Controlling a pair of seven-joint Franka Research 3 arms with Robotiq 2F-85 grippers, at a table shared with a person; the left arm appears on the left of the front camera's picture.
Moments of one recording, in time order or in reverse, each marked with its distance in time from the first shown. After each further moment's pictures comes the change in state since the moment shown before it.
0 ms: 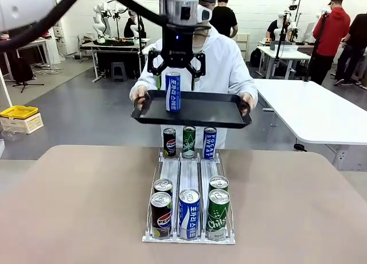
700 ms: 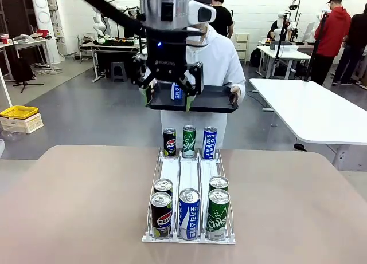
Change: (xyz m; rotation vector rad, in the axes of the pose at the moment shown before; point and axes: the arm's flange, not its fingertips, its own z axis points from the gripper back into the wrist) left arm -0.140 0.017 0.014 -0.022 -0.036 -0.244; right arm 0.000 0.000 0.000 -0.001 0.001 -0.001
